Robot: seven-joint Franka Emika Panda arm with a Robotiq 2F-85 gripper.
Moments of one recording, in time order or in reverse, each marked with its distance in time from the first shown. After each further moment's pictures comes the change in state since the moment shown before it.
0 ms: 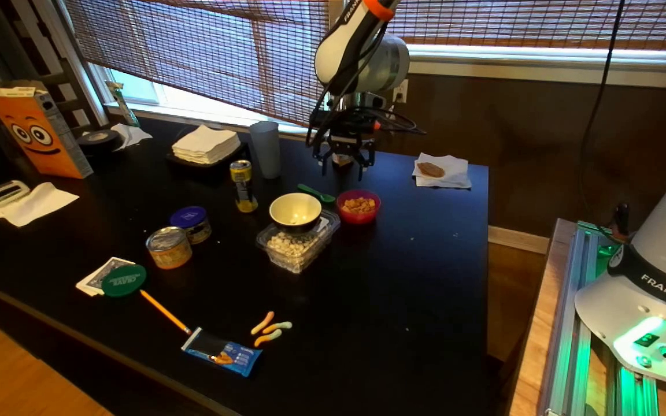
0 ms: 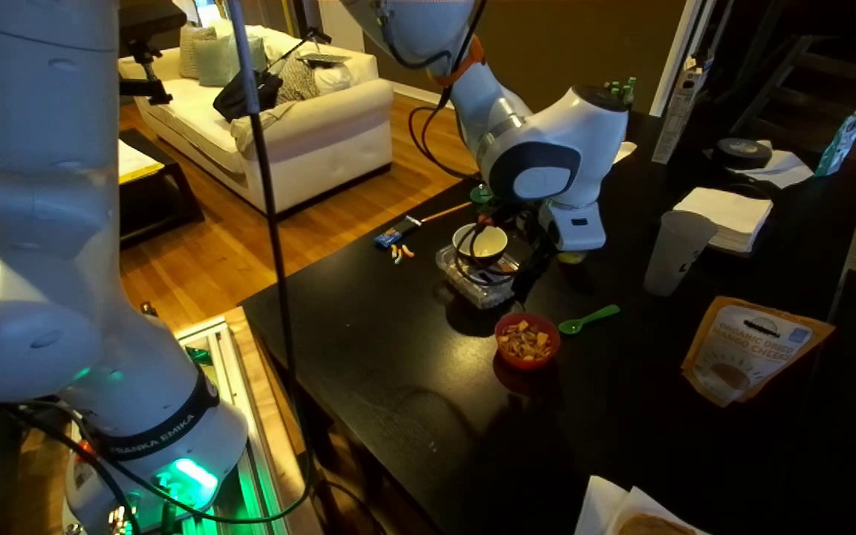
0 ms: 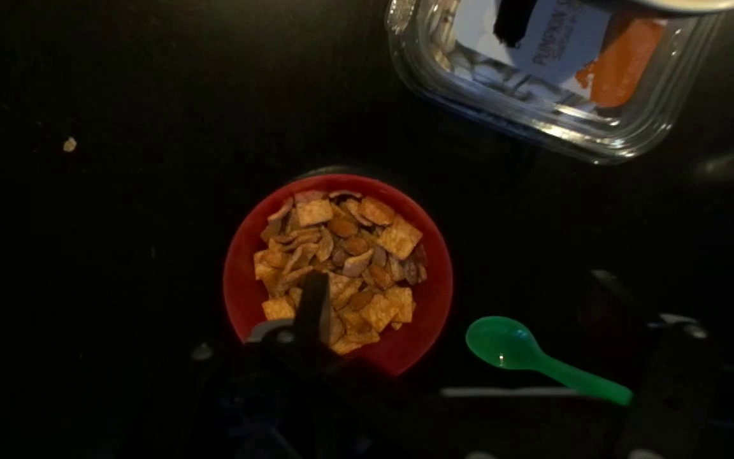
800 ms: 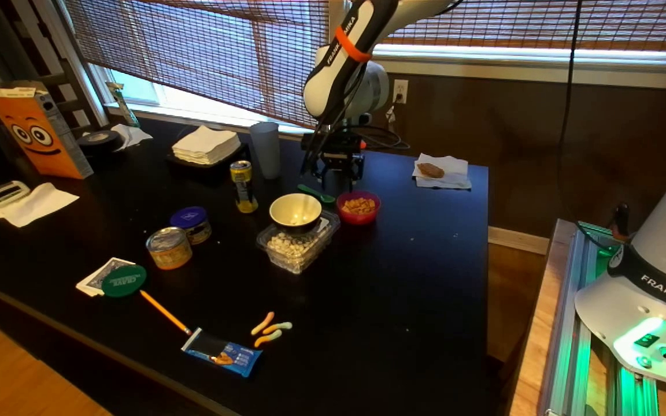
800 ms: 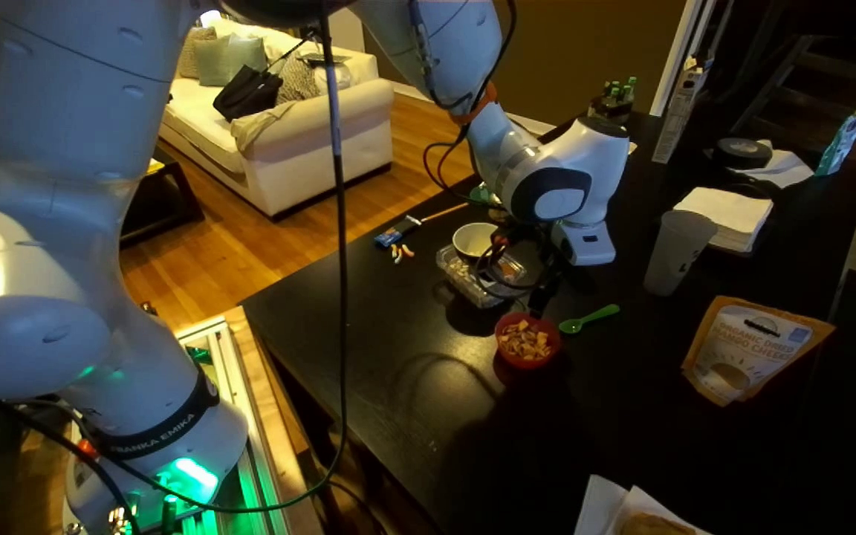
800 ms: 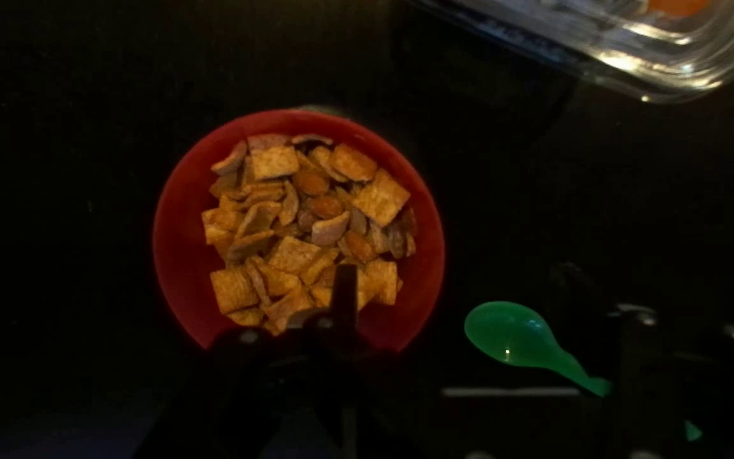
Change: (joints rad) arm 0.047 0.181 -0.047 0.157 -0.079 0.002 0.061
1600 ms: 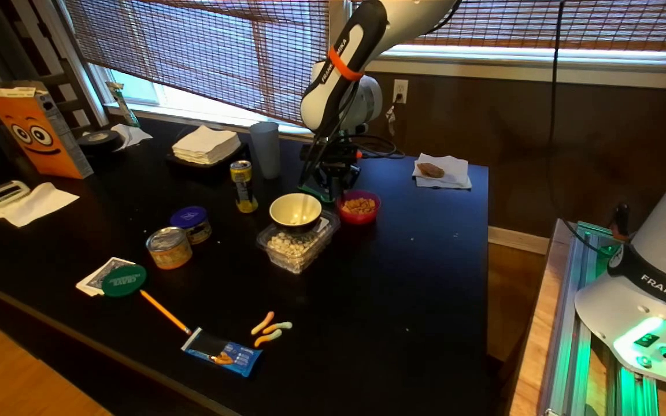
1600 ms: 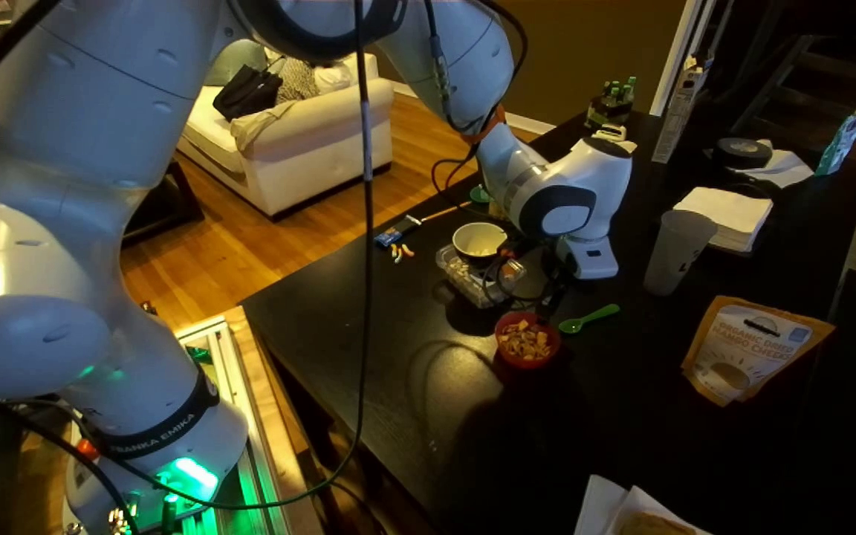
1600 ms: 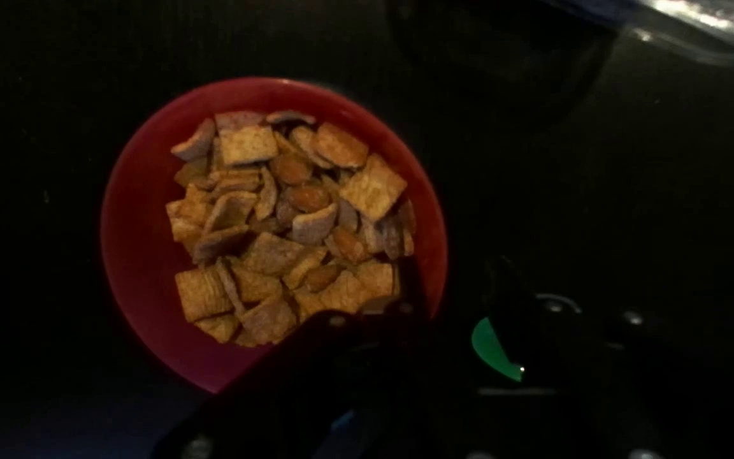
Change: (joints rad) arm 0.000 0.096 -0.009 0.082 0.000 -0.013 0.001
